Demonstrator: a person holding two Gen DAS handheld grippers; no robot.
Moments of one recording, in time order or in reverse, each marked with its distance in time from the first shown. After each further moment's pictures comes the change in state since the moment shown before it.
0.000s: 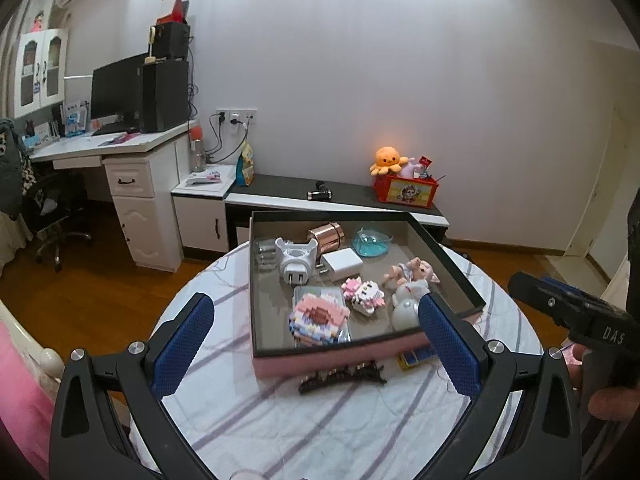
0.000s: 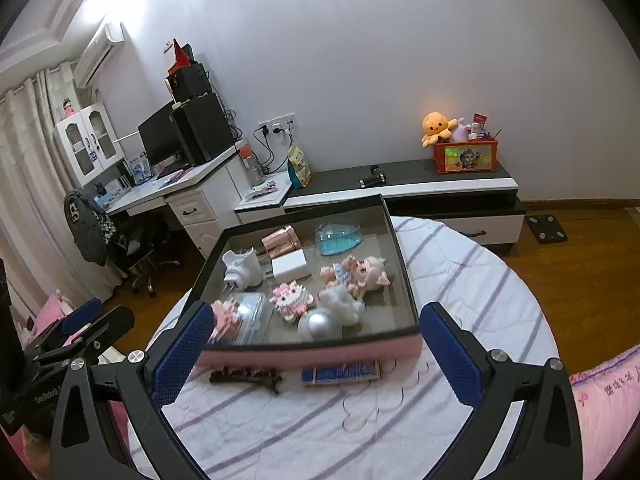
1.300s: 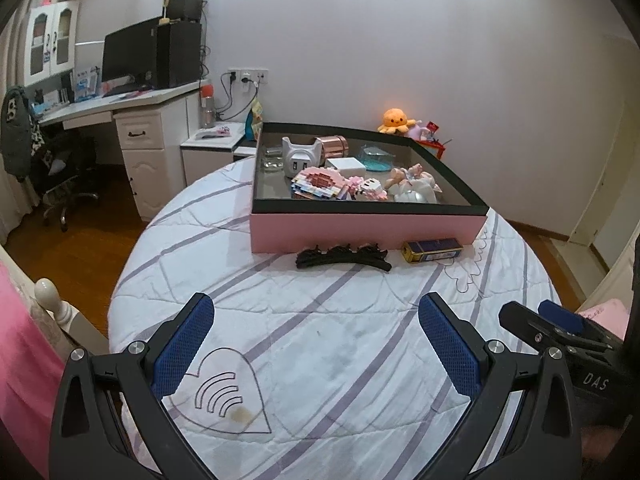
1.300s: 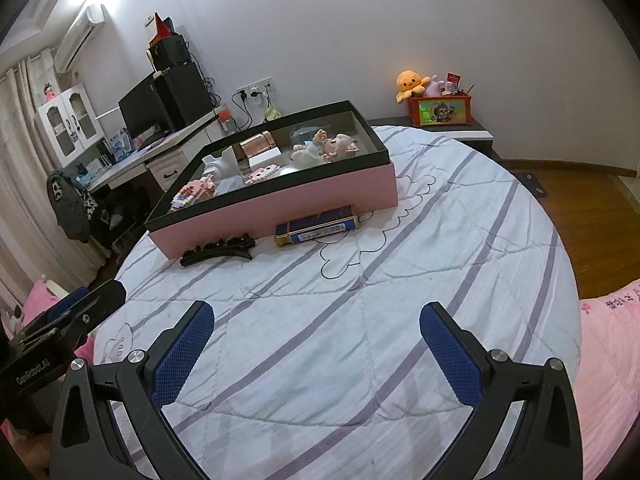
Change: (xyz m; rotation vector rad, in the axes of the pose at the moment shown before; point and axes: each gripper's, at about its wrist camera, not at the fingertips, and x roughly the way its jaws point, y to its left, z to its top) left arm -0.004 -0.006 -0.102 -0.037 0.111 0.016; right arm -0.008 -0.009 -0.113 0.036 0.088 -0.075
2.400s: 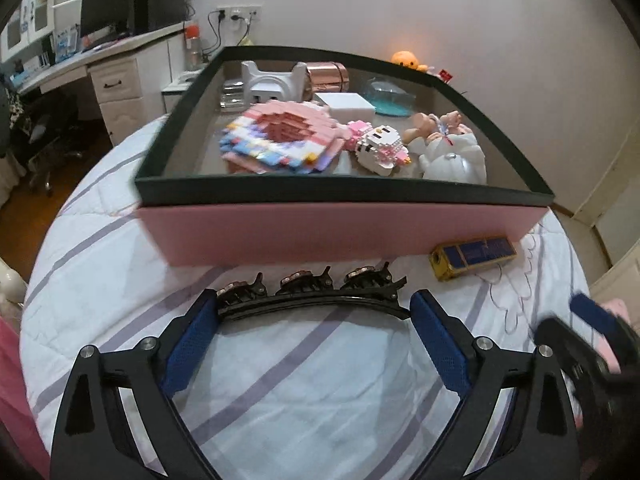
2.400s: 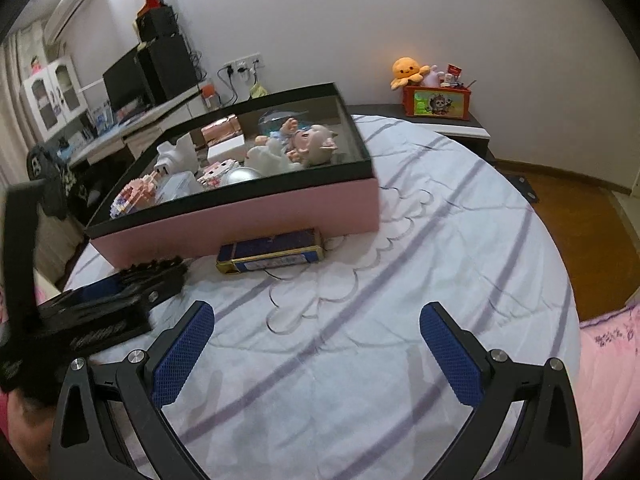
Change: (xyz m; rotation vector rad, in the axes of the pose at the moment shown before) left arm 0.114 -0.014 0.022 -0.026 0.218 -0.006; right arm 0.060 -0.013 0.037 -0.079 0.100 -0.067
